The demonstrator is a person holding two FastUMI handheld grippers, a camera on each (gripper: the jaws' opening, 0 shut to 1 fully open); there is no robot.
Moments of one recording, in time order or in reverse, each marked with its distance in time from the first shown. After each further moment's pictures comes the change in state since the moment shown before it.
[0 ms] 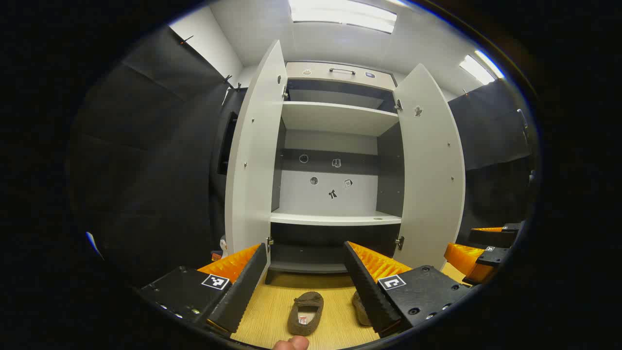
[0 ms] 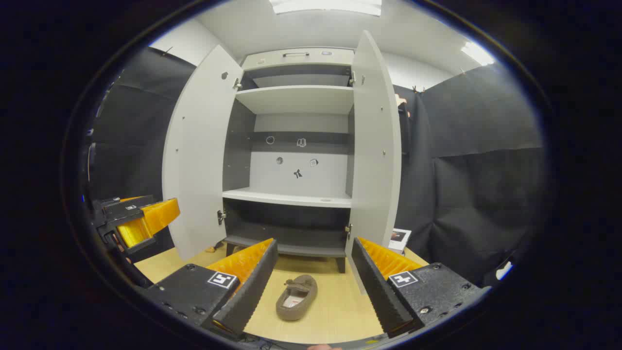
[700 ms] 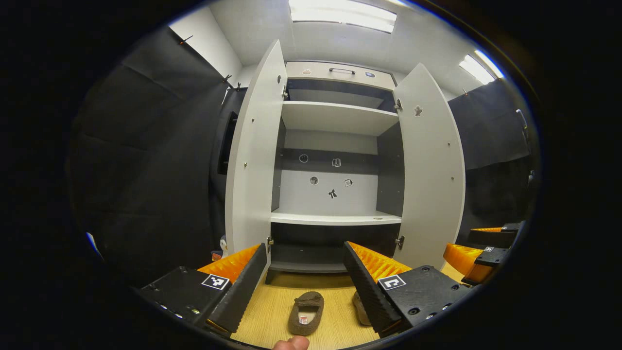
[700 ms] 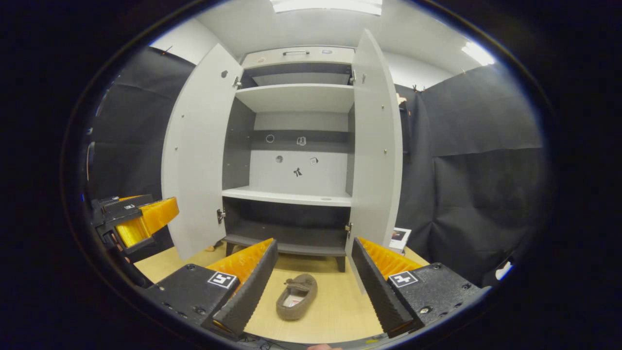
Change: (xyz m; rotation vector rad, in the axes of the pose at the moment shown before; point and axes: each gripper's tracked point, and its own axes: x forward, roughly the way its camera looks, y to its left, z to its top) left arm 0.001 0.000 0.000 0.007 0.004 -0.003; right arm 0.002 0.002 -0.001 -0.006 0.010 0.001
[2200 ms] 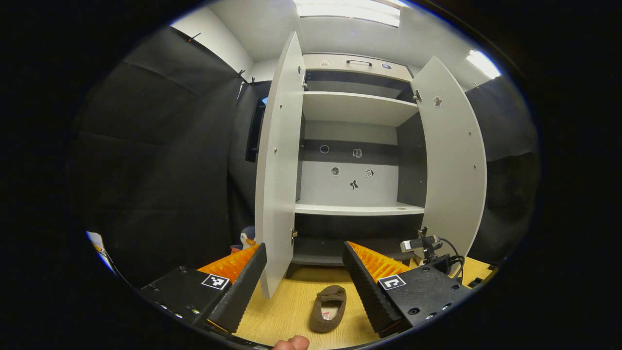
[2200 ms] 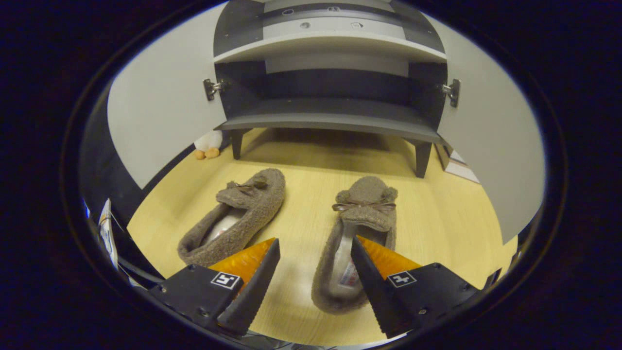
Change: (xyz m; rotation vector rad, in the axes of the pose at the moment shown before) left arm 0.002 0.047 -0.024 0.009 0.051 0.101; right arm 0.142 0.088 -0.272 0.042 0.750 0.173
